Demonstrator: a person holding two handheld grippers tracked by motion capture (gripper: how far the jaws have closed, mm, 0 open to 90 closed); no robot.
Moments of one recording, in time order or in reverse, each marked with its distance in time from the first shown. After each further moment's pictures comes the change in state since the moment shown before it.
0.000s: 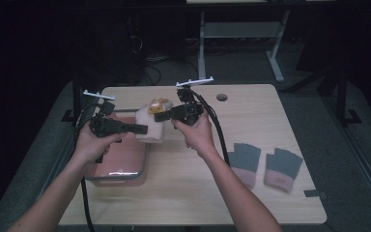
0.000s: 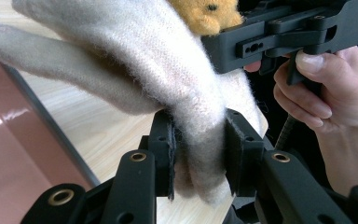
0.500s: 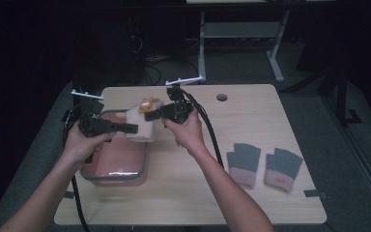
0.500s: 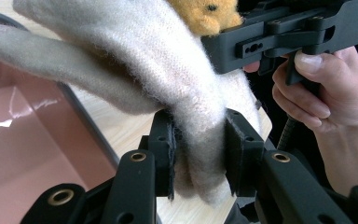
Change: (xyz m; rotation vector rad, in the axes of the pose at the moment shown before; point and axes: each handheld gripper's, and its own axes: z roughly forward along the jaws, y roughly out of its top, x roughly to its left) left arm 0.012 -0.004 -0.023 -0.014 0.017 -0.013; right arm 0.010 0.008 0.022 0.012 0.032 -0.008
